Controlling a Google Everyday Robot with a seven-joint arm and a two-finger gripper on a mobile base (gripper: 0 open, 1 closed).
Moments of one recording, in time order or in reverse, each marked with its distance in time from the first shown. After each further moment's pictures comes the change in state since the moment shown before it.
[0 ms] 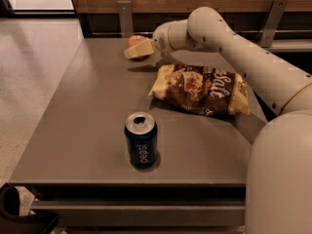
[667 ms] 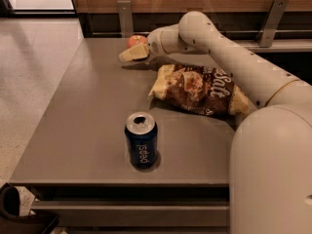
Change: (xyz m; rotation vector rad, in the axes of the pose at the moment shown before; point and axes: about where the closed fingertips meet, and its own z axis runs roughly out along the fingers) arm 0.014 0.008 0.032 -0.049 0.030 0.039
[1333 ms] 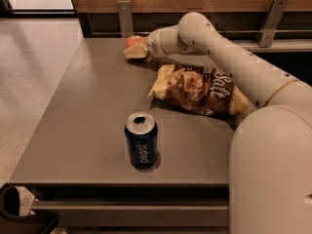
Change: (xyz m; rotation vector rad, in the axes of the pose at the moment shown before) arm 0.001 0.004 0.005 -0.007 0.002 0.000
